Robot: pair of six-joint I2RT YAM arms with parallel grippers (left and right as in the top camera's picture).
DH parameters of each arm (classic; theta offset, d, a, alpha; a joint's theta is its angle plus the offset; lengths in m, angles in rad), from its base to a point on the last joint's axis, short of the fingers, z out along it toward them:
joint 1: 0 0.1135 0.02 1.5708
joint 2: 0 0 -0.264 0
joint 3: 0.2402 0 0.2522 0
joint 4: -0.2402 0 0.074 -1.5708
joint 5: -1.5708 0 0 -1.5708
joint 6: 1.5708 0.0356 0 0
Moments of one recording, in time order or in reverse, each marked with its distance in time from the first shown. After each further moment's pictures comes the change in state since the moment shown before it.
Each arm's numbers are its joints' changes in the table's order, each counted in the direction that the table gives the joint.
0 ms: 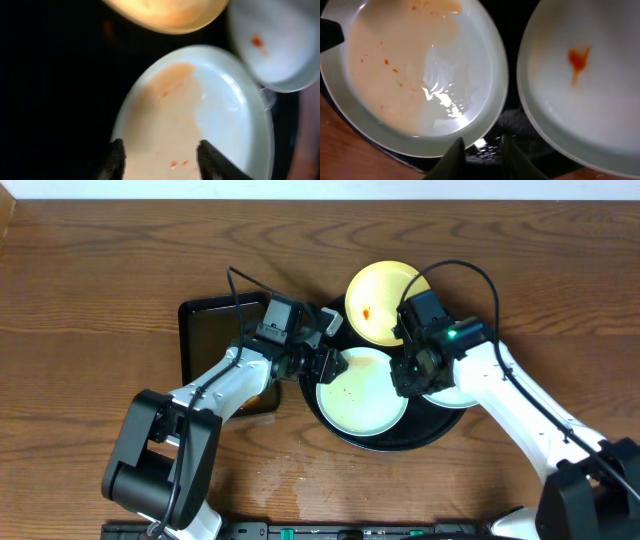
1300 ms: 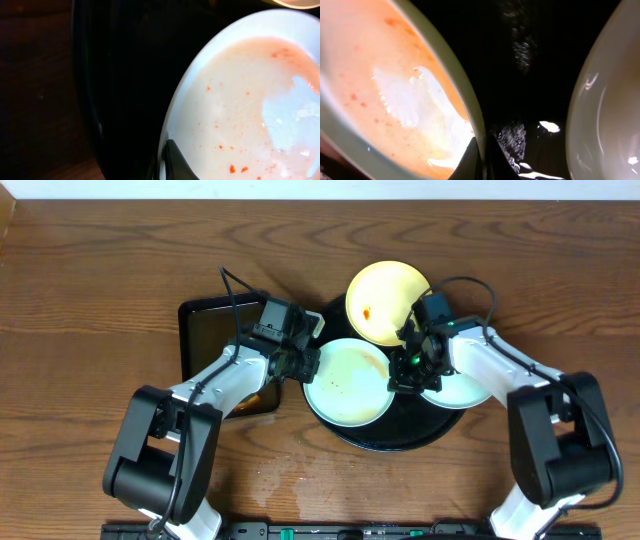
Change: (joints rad) left arm 0.020 -0.018 -0.001 -0.066 0.230 0.000; right arm -0.134 -0.232 -0.067 0.253 0.343 0.081
